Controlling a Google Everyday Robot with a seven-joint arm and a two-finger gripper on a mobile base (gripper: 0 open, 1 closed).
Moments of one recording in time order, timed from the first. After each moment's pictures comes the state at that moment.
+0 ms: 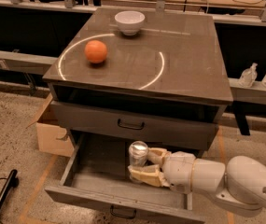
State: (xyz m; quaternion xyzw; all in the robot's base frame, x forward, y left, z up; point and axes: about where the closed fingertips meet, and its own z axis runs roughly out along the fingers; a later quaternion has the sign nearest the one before) arm 0.415 -0.023 0.723 -0.42 0.68 0.35 0.50
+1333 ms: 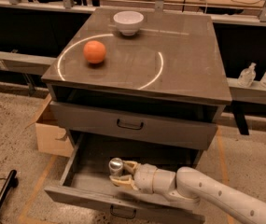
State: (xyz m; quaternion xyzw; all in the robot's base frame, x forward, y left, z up) arm 0.481 0.049 0.530 -0.45 0.64 0.35 0.51
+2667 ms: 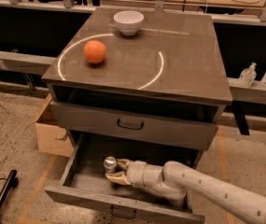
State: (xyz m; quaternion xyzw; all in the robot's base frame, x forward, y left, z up) arm 0.524 0.075 0.462 -0.47 0.65 0.35 0.50
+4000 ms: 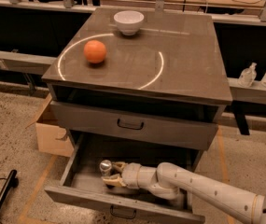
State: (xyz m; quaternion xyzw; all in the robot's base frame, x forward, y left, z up) arm 0.530 0.094 0.428 -0.47 0.65 0.35 0.48
